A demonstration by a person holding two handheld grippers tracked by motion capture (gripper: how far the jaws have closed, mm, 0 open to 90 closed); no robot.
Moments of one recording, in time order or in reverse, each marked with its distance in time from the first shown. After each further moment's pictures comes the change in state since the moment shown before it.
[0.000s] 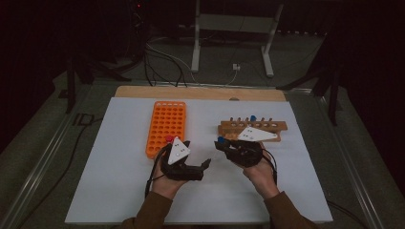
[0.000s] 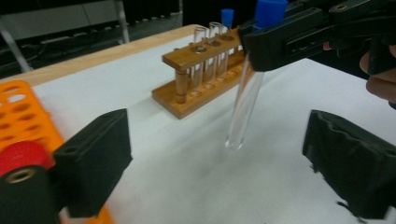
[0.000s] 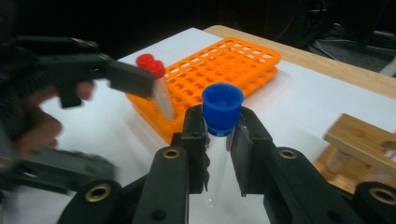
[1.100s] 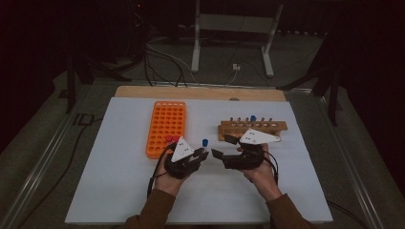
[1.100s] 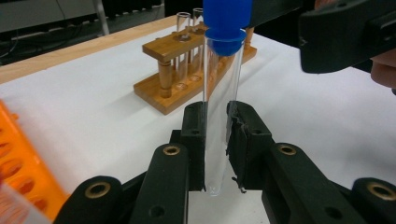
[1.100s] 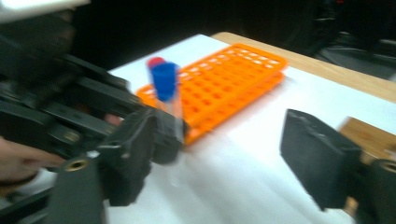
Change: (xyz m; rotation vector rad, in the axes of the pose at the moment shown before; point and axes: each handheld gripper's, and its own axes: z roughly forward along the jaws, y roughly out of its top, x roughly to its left) left arm 0.008 -0.006 0.007 0.012 -0.056 0.014; right arm 0.000 -0.005 -0.007 -0.031 0.024 -0.008
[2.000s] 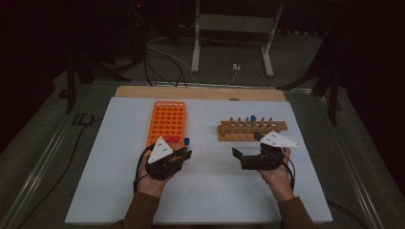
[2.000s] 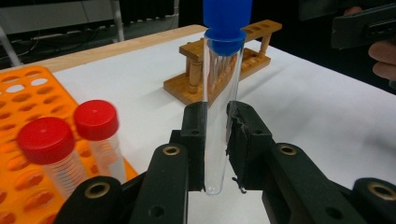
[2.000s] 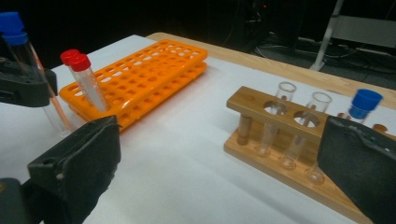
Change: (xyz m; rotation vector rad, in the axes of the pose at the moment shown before) left arm 0.024 -0.011 -0.040 -0.044 0.030 -0.056; right arm -0.028 -0.022 -0.035 -0.026 -0.241 0.044
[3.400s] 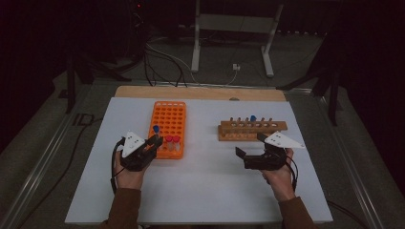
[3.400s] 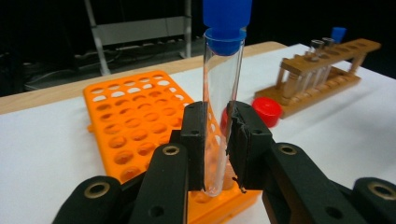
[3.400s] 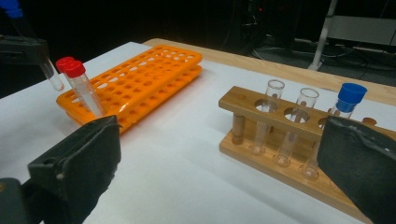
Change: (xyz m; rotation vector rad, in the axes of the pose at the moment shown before) left arm 0.053 -0.008 -0.033 -0.065 0.268 -0.034; right arm -0.007 -0.005 -0.004 -0.024 -0.006 0.039
